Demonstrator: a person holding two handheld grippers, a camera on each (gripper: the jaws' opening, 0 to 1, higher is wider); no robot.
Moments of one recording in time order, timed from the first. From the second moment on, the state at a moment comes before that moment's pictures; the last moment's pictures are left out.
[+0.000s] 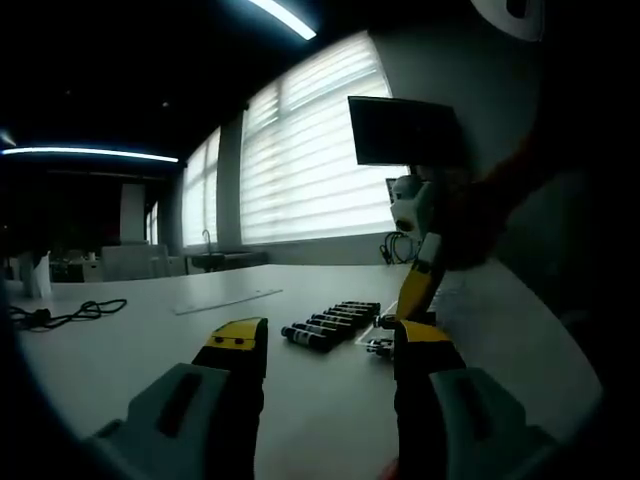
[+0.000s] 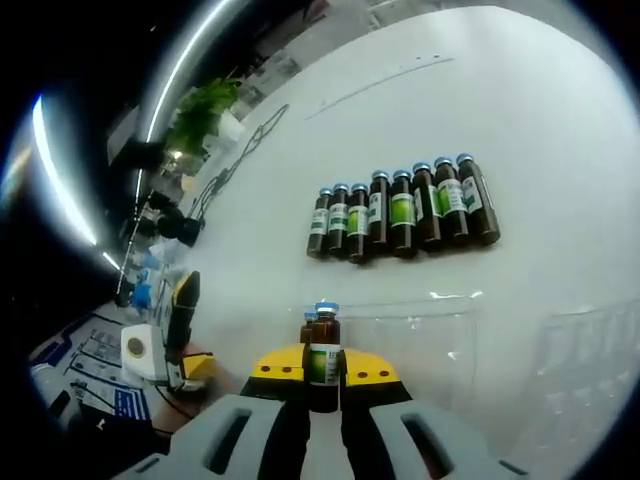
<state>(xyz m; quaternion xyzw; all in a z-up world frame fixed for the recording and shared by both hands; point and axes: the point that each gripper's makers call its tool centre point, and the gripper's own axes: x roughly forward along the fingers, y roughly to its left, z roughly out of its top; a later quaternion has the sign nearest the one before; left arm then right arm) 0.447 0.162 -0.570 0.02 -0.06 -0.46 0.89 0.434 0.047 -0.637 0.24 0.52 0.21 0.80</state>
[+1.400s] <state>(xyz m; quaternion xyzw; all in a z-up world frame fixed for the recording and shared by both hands) 0.447 0.162 -0.570 0.02 -0.06 -0.46 0.89 0.433 0.058 -0.628 0.18 0.50 0.25 0.81</state>
